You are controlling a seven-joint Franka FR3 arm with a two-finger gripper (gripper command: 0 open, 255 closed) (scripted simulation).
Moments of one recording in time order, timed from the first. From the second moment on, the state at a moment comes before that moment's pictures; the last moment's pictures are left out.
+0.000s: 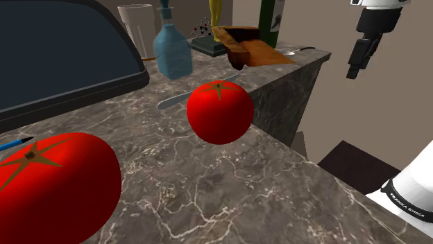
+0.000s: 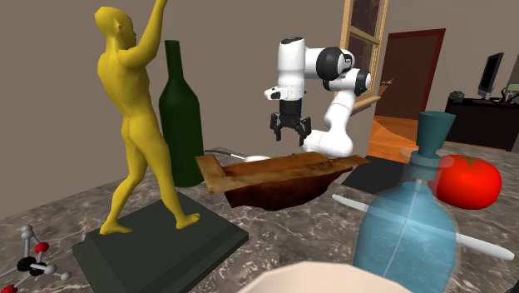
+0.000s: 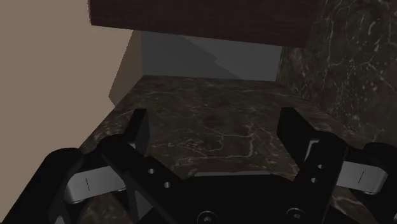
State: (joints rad) arm -0.01 -0.81 0.00 -2.43 -0.03 1.53 -0.10
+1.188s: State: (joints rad) arm 0.33 -0.40 -0.41 -2.06 -0.15 1.77 -1.38
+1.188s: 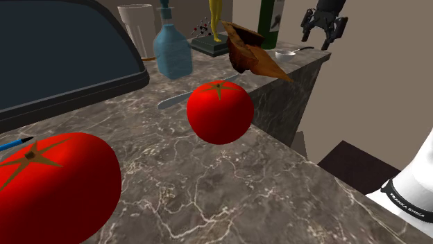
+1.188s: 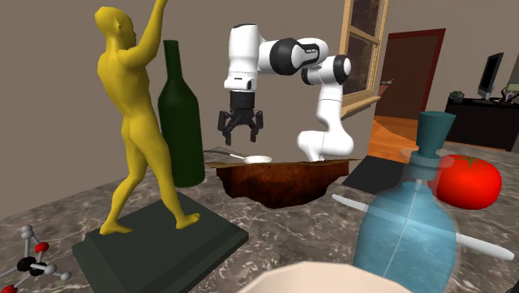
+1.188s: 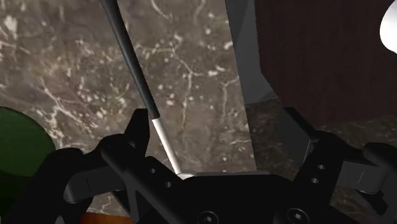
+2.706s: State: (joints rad) arm 0.40 -0.28 -0.48 -2.03 -0.09 1.88 -1.66
